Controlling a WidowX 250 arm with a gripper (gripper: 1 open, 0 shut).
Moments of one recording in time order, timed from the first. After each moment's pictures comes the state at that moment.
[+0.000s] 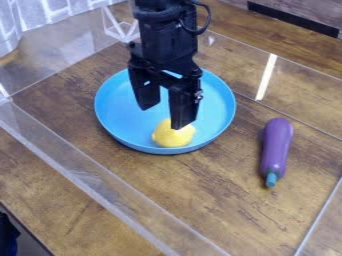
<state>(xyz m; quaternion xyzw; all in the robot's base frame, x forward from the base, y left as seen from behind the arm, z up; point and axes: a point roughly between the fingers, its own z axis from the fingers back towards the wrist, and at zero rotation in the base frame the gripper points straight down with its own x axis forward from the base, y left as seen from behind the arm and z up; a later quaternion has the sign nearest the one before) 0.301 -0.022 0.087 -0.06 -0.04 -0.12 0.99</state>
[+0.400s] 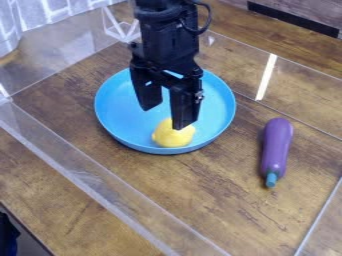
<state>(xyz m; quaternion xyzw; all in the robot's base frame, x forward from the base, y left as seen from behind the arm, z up) 0.300 -0.023 0.087 -0.06 -0.04 -0.12 0.99</state>
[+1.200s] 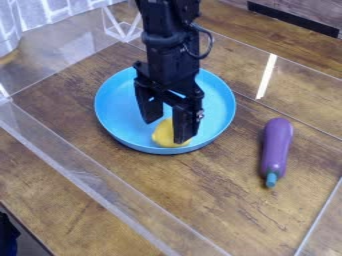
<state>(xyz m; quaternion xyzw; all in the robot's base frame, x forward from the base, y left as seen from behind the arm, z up) 0.312 -0.019 0.054 -0.05 -0.03 -0.12 0.99</state>
